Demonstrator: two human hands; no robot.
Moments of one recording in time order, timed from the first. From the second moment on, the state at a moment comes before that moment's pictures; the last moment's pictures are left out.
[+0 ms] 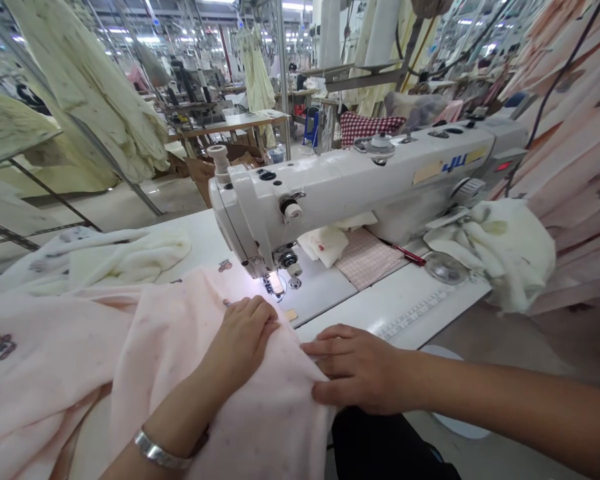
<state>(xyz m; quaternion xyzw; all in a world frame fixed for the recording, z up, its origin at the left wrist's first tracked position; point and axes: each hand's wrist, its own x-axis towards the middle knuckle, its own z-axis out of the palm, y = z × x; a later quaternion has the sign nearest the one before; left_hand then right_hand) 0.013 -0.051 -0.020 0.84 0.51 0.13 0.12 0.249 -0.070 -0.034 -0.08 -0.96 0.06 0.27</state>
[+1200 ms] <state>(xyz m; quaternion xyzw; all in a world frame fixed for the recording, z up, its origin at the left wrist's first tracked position) 0.008 -0.049 -0.039 0.84 0.52 0.15 0.02 0.219 -0.038 -0.035 -0.13 -0.97 -0.02 0.20</state>
